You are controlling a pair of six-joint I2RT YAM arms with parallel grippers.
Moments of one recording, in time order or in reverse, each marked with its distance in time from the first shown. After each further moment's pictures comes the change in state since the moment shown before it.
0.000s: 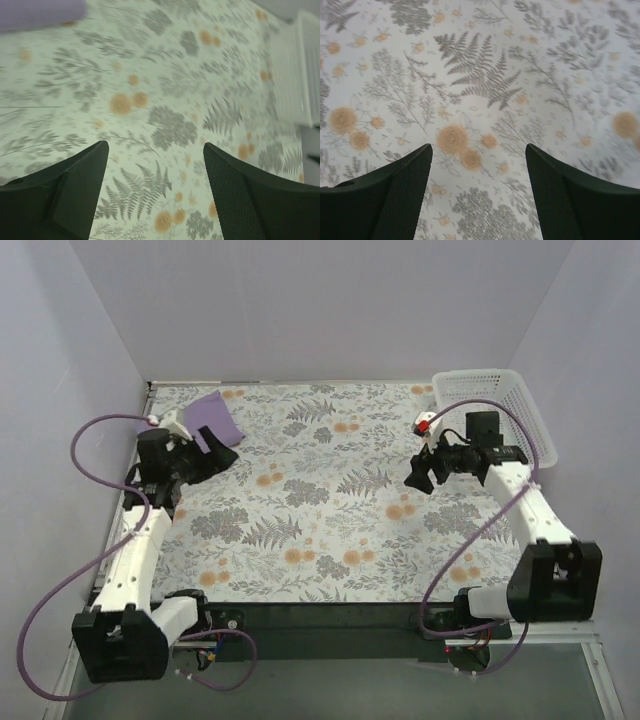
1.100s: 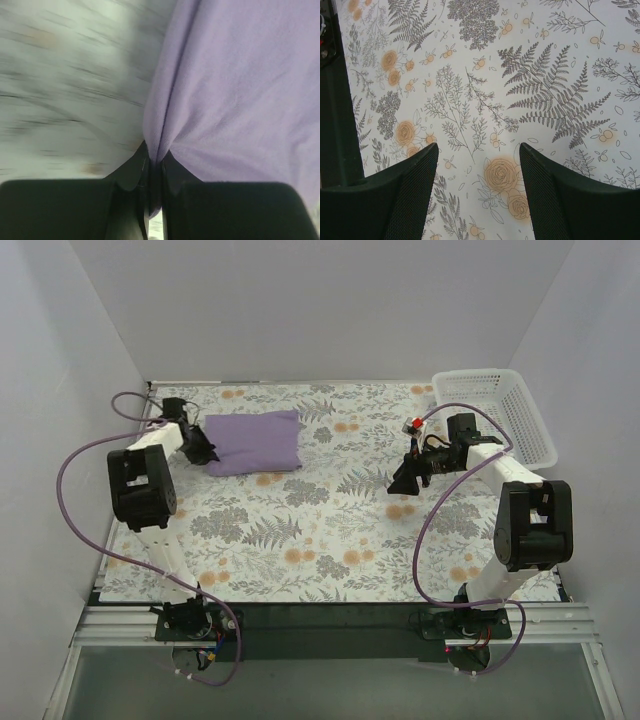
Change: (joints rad) left arm -0.051 0.963 0.535 -0.115 -0.142 0.014; right arm 0.002 0.240 0.019 0.036 -0.262 0.058
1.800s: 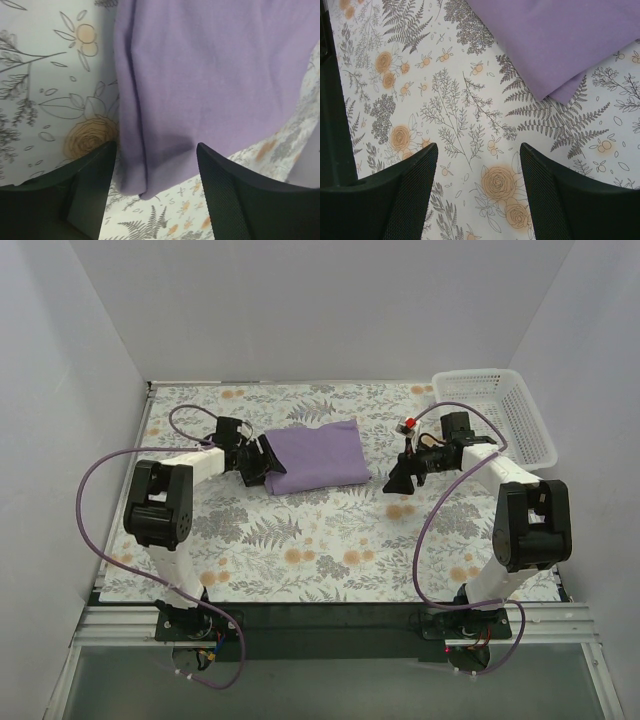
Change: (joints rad) left arm -0.266 -0.200 -0.332 0.266 0.195 -0.145; right arm 0.048 0.000 0.000 0.054 0.037 0.042
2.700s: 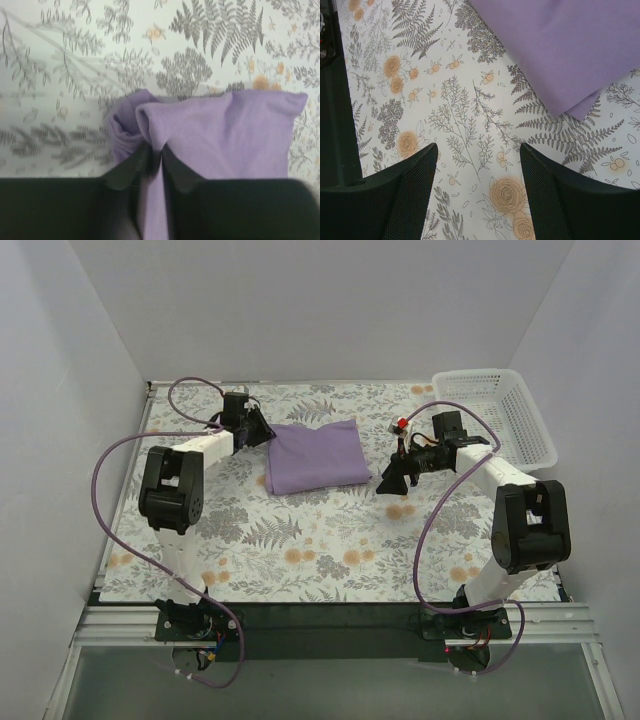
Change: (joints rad) left arm -0.019 0.122 0.195 0.195 -0.270 0.015; right arm 0.046 -0.008 0.000 0.032 0.001 0.045
